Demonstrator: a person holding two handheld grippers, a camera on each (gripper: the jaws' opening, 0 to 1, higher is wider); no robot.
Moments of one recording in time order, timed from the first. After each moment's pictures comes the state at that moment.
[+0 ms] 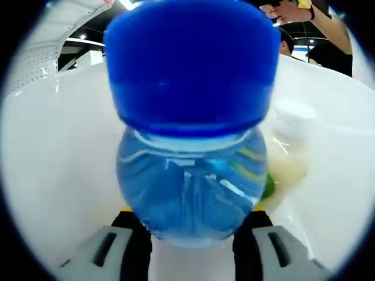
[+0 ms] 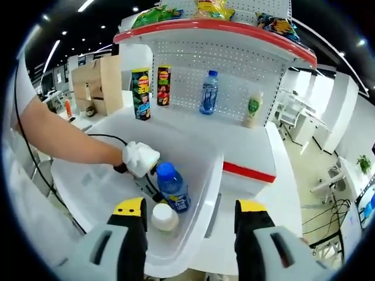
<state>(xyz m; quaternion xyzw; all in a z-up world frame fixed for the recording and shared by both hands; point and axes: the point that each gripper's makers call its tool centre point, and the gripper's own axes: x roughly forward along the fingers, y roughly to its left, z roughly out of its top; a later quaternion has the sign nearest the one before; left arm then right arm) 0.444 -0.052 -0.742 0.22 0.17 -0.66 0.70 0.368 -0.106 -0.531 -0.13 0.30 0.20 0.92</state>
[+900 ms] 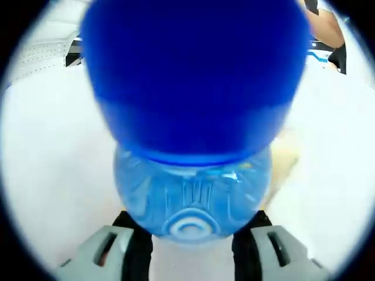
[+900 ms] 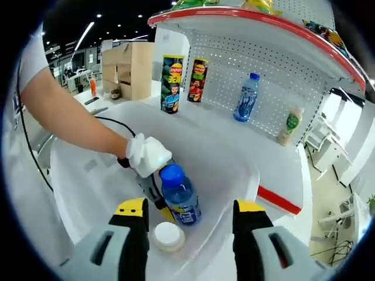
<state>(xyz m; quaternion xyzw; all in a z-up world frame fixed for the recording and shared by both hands) 0.443 -0.036 -0.743 0.20 0.16 -0.65 0.71 0.408 -0.046 -0.573 -0.20 0.28 0.31 0.88</state>
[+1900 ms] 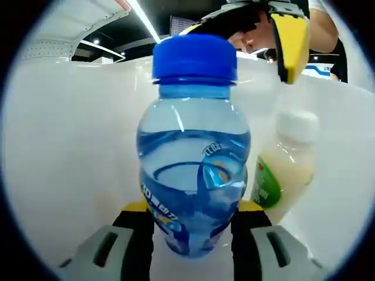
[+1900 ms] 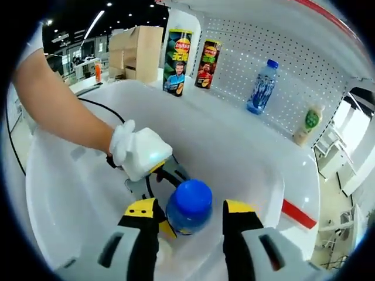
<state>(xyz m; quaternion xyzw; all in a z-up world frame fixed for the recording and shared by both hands) 0.448 -0.061 -0.740 0.14 0.14 -0.66 0.73 0.447 -0.032 -0.626 -0.23 0.30 0.33 0.86</state>
